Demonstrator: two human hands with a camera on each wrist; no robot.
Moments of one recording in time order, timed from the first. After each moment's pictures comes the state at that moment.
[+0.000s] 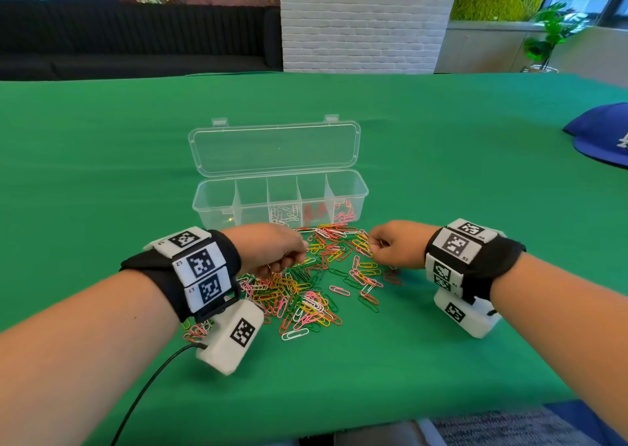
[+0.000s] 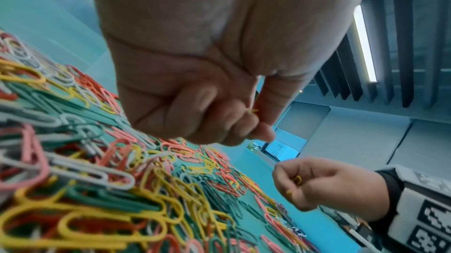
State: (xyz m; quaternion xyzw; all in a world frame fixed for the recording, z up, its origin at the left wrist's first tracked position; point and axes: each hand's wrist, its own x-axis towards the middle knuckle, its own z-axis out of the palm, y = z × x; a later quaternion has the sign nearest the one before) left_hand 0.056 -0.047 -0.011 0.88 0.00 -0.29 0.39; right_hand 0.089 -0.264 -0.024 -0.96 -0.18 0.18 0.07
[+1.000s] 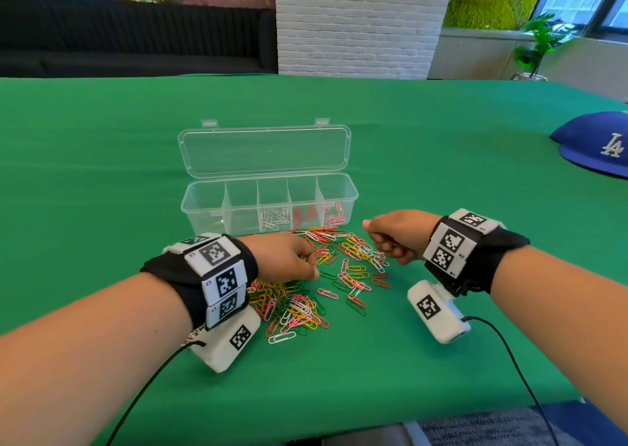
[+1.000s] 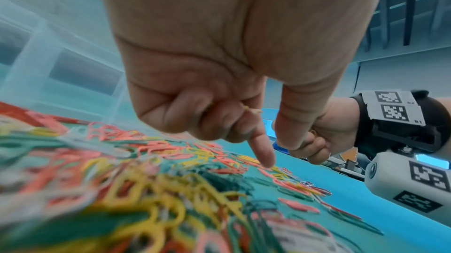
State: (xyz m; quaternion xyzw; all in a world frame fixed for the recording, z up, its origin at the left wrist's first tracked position) left_hand 0.055 -0.070 -0.014 0.95 -0.14 -0.22 0.16; right_hand 0.104 -0.275 -0.019 -0.87 0.01 0.30 0.40
